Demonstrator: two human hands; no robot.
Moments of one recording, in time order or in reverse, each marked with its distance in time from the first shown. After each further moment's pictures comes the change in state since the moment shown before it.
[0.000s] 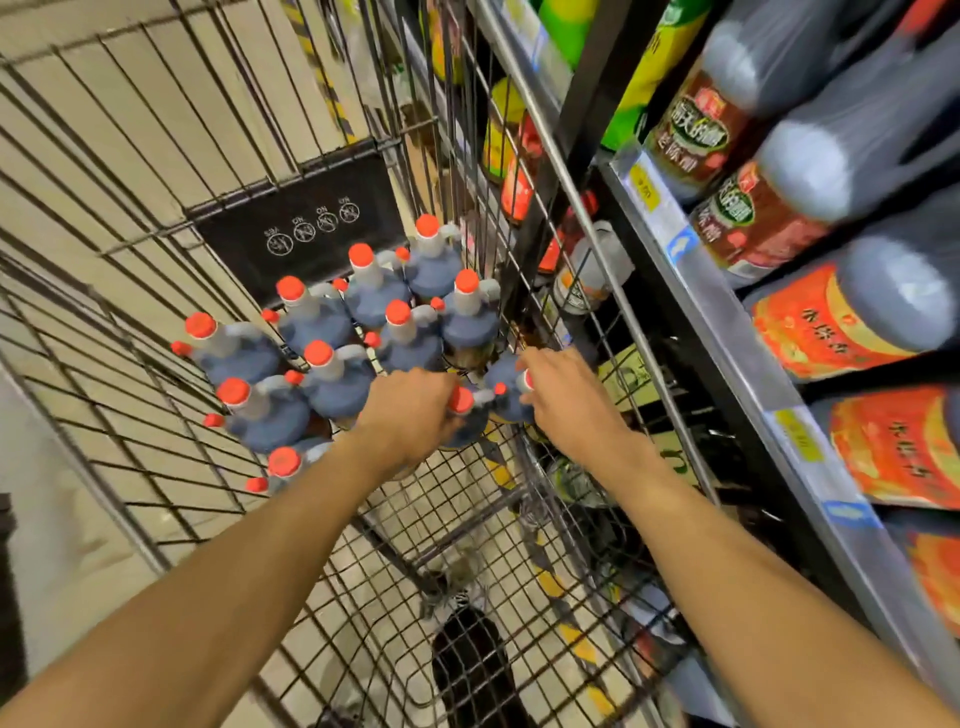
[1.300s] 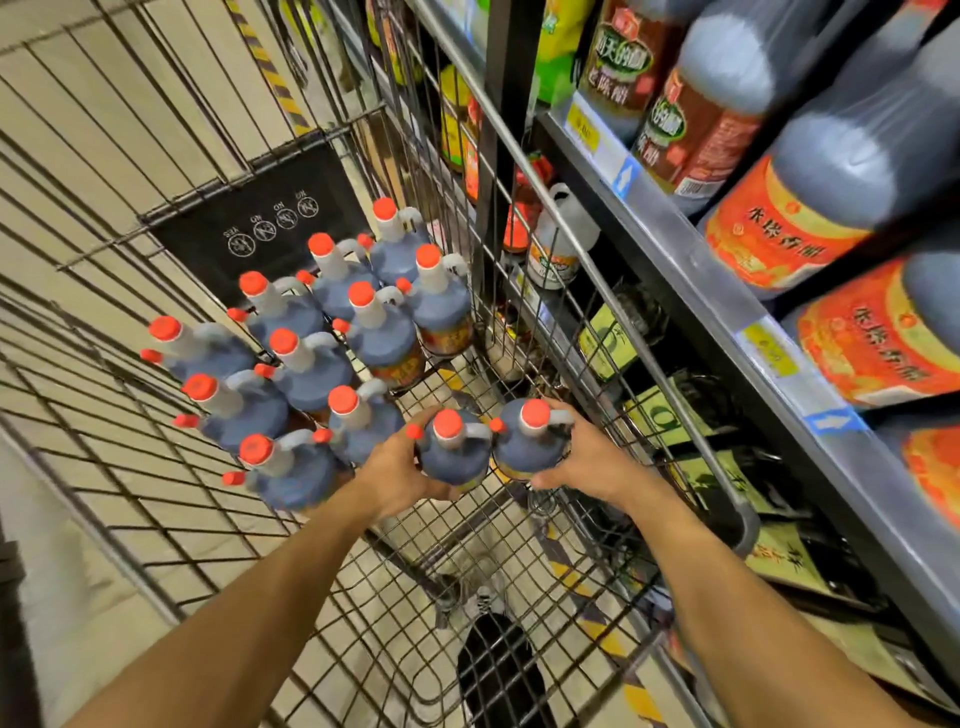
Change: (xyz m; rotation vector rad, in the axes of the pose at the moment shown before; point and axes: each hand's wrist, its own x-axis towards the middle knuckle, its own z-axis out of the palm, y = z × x) left_hand -0.035 -0.010 0.117 -0.933 -0.182 -0.133; right_hand -0.074 0.063 0.092 1.069 -0.304 0.301
